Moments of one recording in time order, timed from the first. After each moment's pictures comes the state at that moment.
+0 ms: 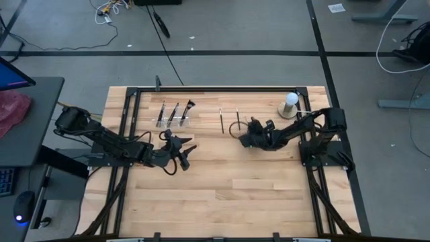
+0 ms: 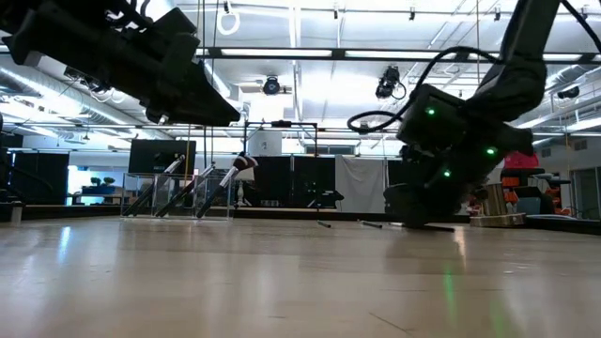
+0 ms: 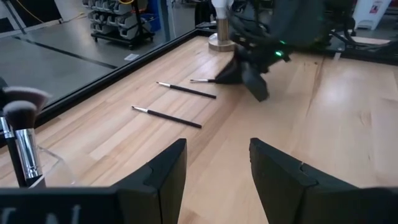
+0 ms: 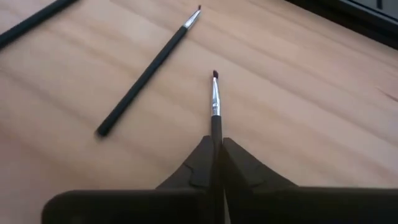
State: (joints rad) left arm -0.35 1.33 0.45 0.45 -0.85 -0.34; right arm -0.04 1.80 0.54 0.08 0.76 0.77
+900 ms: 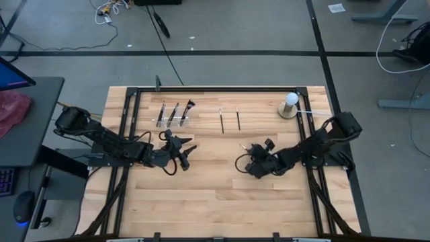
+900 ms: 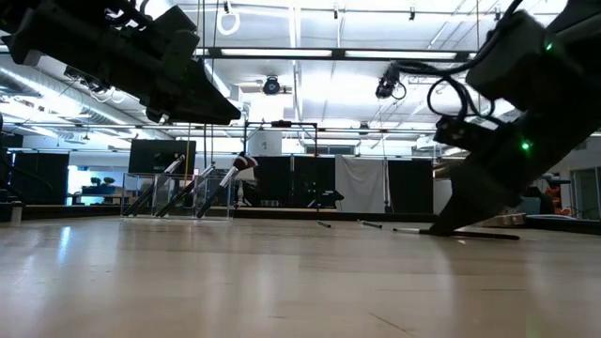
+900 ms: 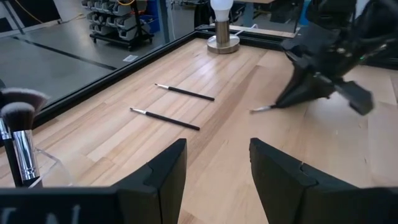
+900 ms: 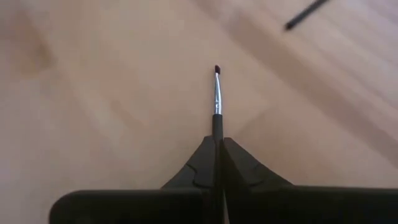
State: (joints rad) left arm -0.35 1.33 0.45 0.46 -0.85 -0.34; right arm 0.38 1.66 0.53 -0.03 0.69 0.87
